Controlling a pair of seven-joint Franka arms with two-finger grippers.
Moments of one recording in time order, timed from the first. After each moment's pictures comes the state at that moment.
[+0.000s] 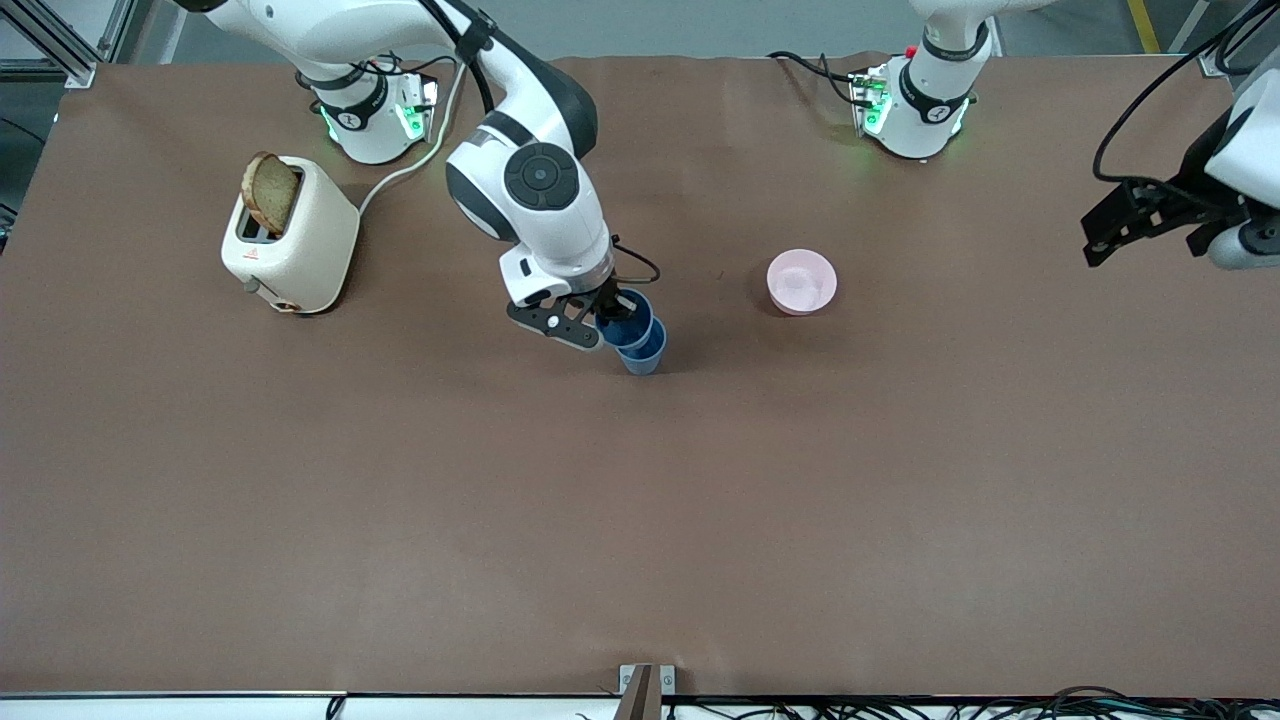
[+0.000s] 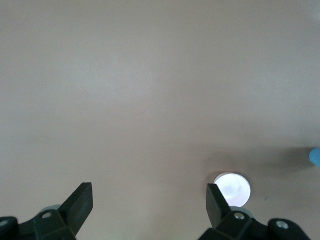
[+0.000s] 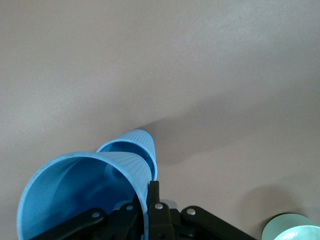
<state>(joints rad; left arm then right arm) 0.12 0.02 -0.26 -1.42 0.09 1.47 -0.17 0.27 0.49 0.56 -1.66 -0.20 2.11 1.28</state>
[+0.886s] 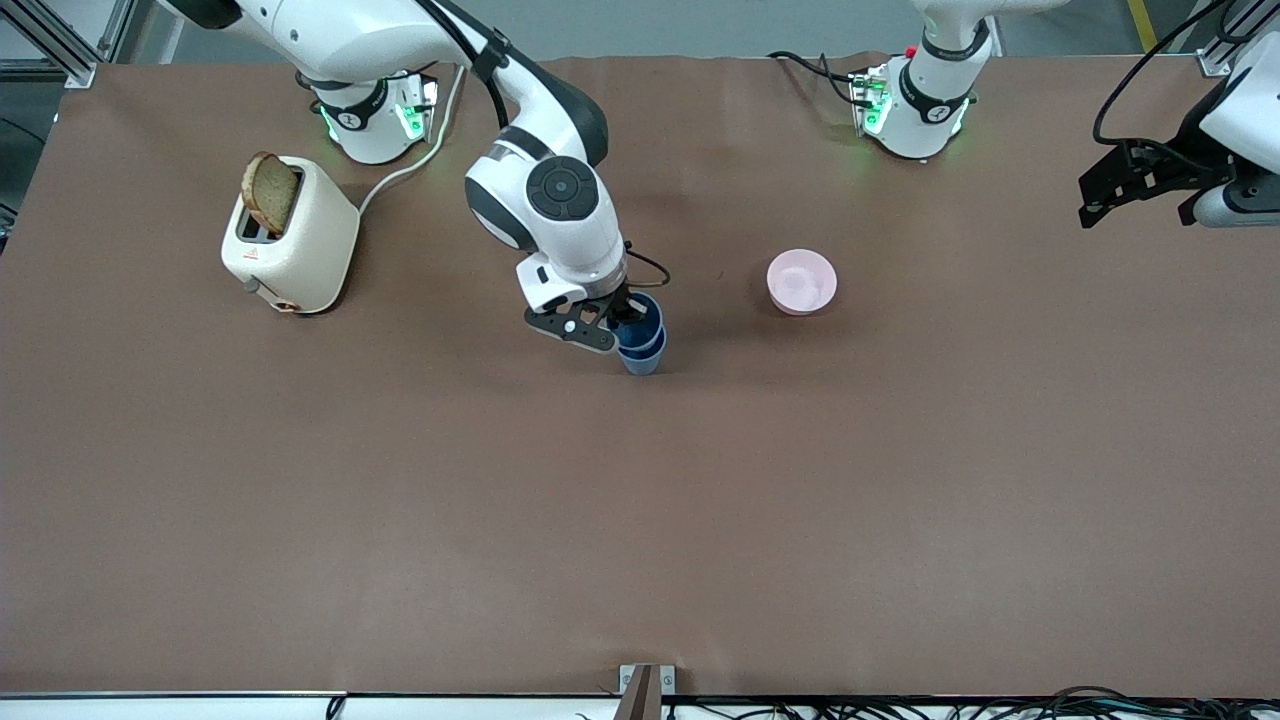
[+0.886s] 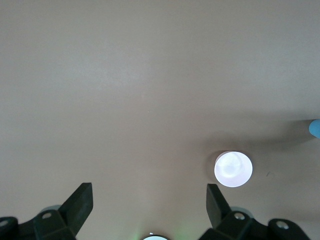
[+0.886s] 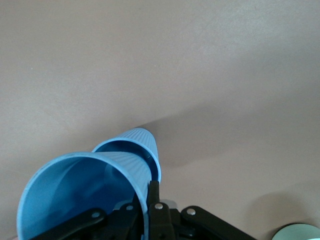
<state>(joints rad) 0.05 -0.07 -0.17 -1.53 0.03 1.47 -0.10 0.29 0.55 0.56 -1.66 -0.24 2.15 1.29</state>
